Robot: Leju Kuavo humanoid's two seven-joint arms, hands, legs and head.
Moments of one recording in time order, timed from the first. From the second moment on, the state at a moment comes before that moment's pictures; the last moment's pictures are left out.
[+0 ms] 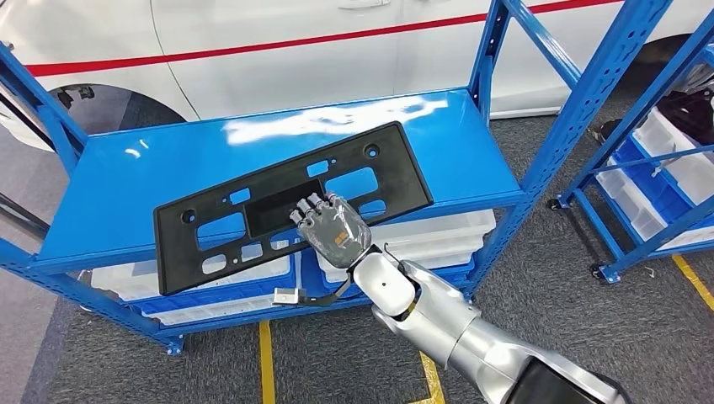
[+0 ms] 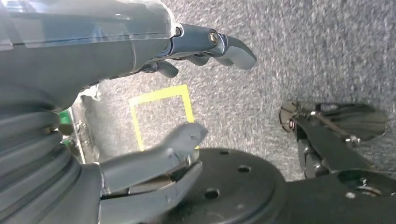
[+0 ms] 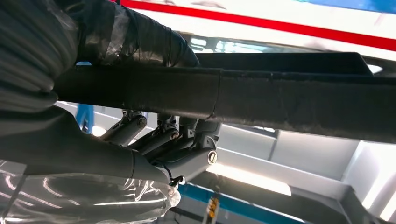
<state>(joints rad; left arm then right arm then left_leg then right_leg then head) -0.10 -0.18 1.23 -0.23 -1.31 -0.07 0.07 -0.73 0.09 0.96 -1.00 1.57 -0.56 0.27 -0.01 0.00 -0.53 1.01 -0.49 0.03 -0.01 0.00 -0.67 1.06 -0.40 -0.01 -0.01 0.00</state>
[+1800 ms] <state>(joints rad) -0.09 -0.18 1.17 -0.23 -1.42 -0.04 0.11 -0.66 0.24 0.83 -1.10 1.57 -0.43 0.03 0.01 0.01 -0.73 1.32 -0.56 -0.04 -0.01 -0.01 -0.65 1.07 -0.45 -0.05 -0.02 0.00</state>
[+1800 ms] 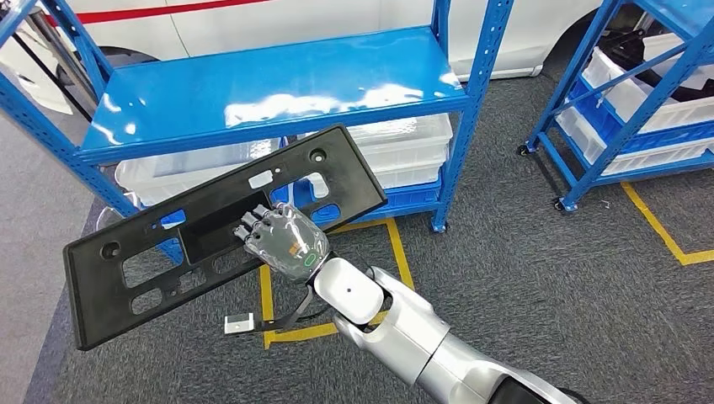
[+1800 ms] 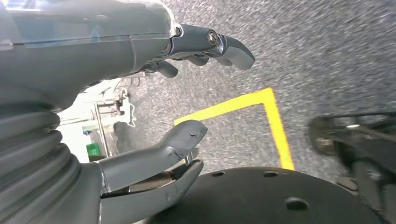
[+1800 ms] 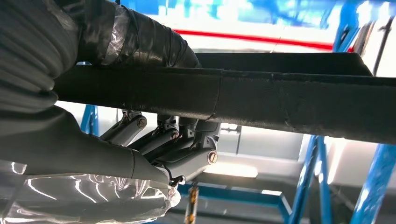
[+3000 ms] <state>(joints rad) -0.09 -0.21 1.16 -0.23 -1.38 0.00 0.06 -0.69 0.24 0.86 -1.13 1.57 -0.39 0.12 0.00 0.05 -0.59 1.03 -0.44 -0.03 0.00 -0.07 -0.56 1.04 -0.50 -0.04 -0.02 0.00</state>
